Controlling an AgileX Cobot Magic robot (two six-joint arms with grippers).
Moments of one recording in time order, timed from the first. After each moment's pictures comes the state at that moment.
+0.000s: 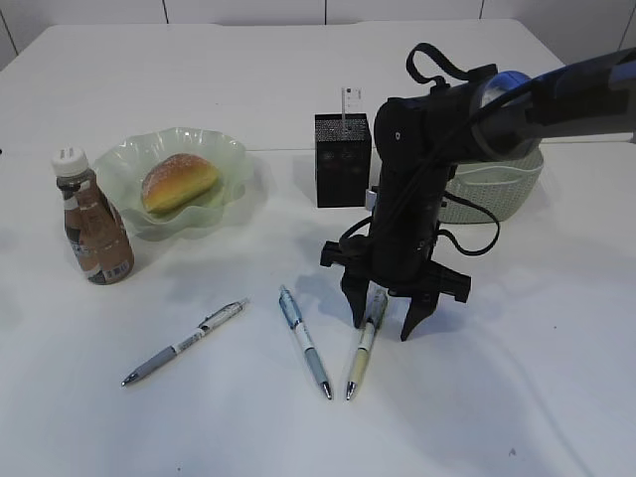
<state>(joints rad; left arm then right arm) -0.30 1.38 -1.25 0.10 1.21 -0.08 0.41 2.22 -1.60 0.15 1.07 0.72</state>
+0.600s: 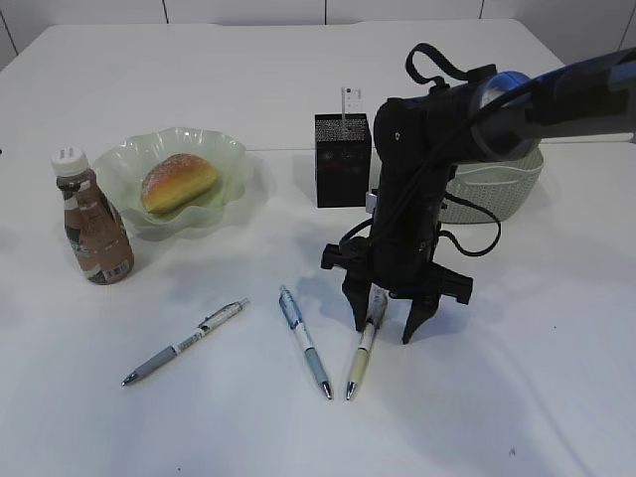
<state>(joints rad) -0.30 1.38 -1.25 0.10 1.21 -0.08 0.41 2.22 -1.60 0.15 1.09 0.72</state>
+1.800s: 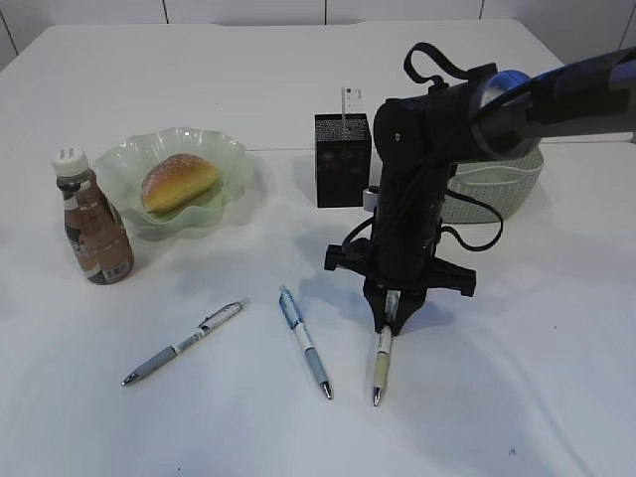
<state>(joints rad) -0.30 1.38 -1.30 0.11 1.24 -0.08 0.41 2.22 -1.60 0.11 1.08 0.67</state>
